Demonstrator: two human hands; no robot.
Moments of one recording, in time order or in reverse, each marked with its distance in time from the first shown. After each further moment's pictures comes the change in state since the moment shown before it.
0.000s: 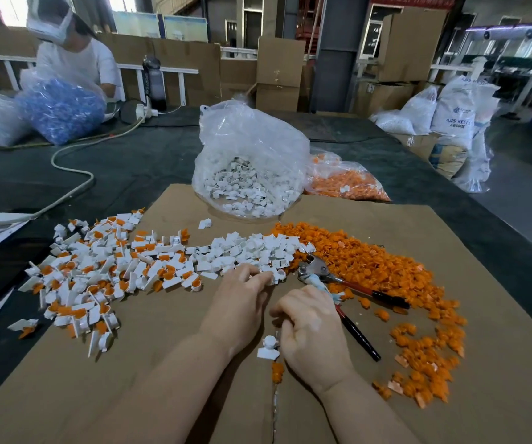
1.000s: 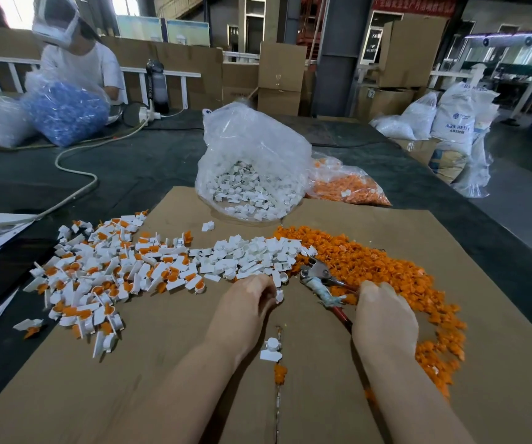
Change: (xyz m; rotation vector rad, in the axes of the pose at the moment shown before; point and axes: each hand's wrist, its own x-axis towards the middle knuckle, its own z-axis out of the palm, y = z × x) left_hand -0.005 0.009 -0.003 -0.163 -0.019 -0.091; right_hand 0.012 0.035 -0.045 -0.618 -0.273 0.632
